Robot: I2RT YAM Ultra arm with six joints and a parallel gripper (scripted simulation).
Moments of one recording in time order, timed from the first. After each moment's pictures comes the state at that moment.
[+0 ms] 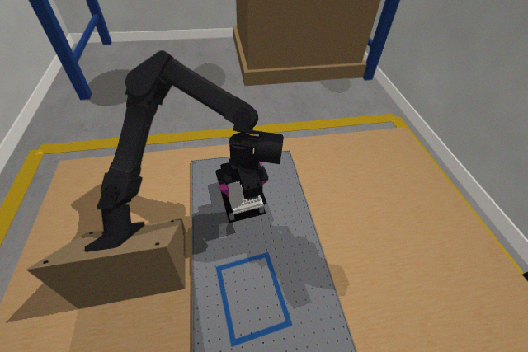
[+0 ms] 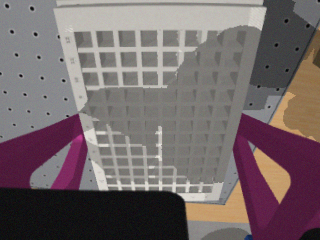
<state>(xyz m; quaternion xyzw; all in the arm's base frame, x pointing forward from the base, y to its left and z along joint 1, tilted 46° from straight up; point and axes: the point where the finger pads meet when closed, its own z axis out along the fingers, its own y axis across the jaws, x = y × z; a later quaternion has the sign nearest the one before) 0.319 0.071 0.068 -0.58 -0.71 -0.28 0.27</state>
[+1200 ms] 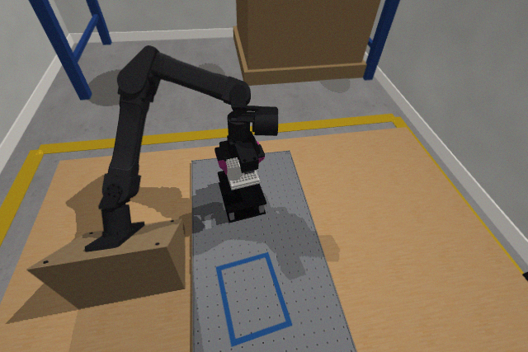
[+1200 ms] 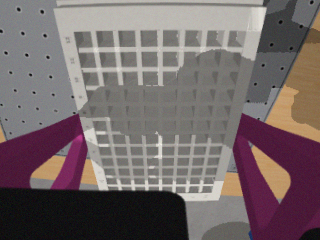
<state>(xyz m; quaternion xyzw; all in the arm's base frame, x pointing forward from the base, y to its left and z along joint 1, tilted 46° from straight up) 0.320 0.110 0.128 -0.58 -0.71 -0.28 0.27</state>
